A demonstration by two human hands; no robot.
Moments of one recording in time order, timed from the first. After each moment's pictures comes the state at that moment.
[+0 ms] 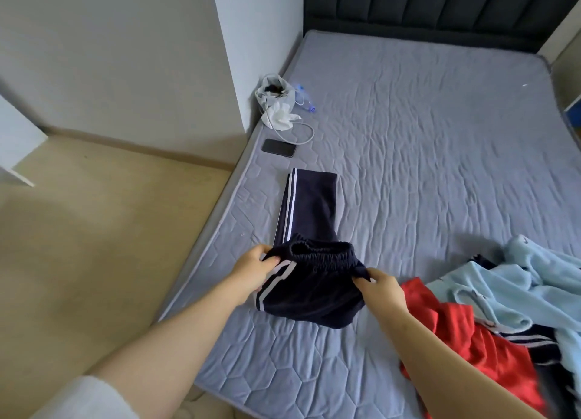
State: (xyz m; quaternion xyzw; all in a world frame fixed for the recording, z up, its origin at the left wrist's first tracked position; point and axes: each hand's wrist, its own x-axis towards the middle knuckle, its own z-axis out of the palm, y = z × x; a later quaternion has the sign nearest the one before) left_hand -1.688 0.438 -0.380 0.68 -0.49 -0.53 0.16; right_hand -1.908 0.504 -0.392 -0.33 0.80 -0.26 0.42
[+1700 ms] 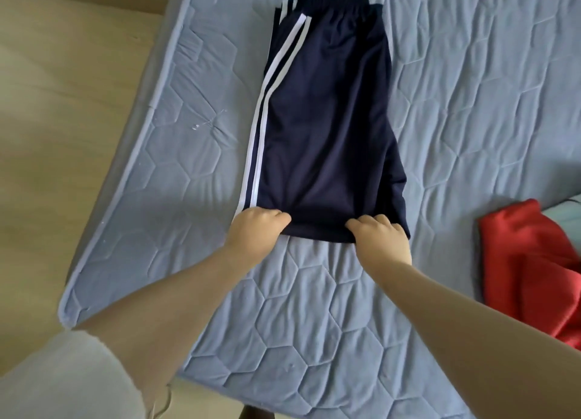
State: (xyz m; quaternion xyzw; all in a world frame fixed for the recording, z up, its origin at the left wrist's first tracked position) left_hand -1.704 0.389 -0.696 0.45 -0.88 -0.07 -0.11; right_hand -1.905 0.436 -0.696 -0.67 0.69 0.15 0.23
